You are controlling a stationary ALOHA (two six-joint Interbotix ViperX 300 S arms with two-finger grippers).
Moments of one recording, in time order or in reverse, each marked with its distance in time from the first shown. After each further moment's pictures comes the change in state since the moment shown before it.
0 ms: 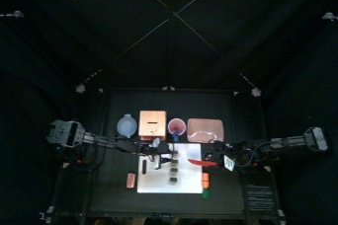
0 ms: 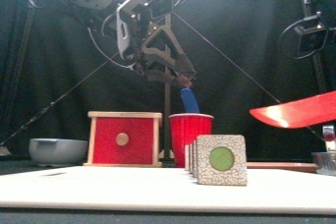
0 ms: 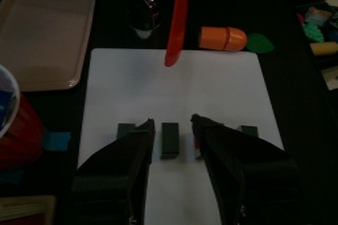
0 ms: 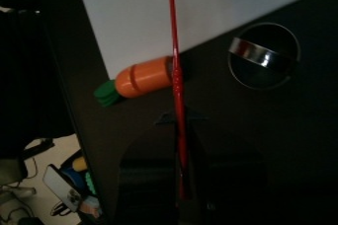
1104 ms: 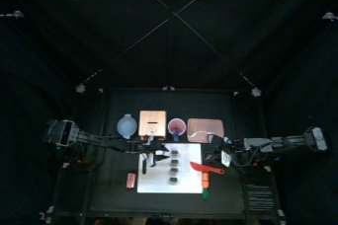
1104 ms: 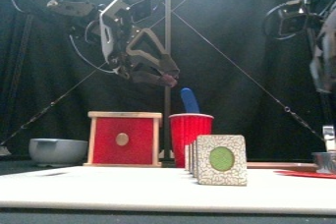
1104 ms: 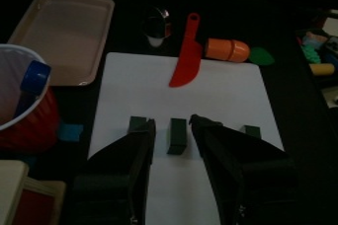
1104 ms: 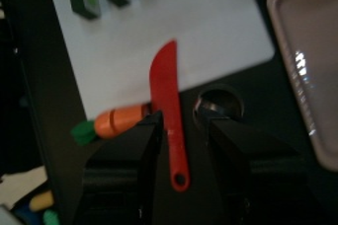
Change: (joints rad) left arm 0.014 -0.081 0.156 -0.034 -0.186 -0.009; right arm -0.008 0.061 -0.140 -0.311 -0.038 0.104
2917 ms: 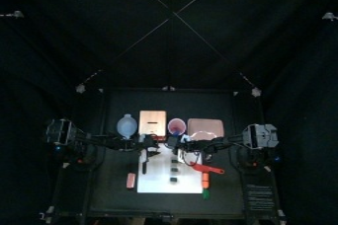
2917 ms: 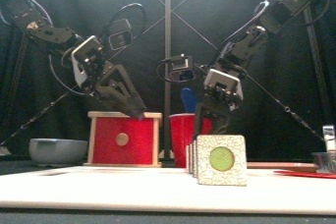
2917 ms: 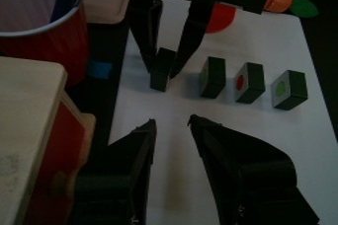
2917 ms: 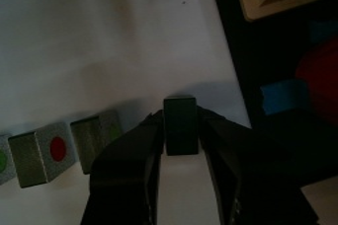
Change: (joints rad) left arm 0.060 -0.021 0.161 0.008 -0.032 0.008; right arm -0.072 0.936 -0.457 -0.213 -0.342 -0.003
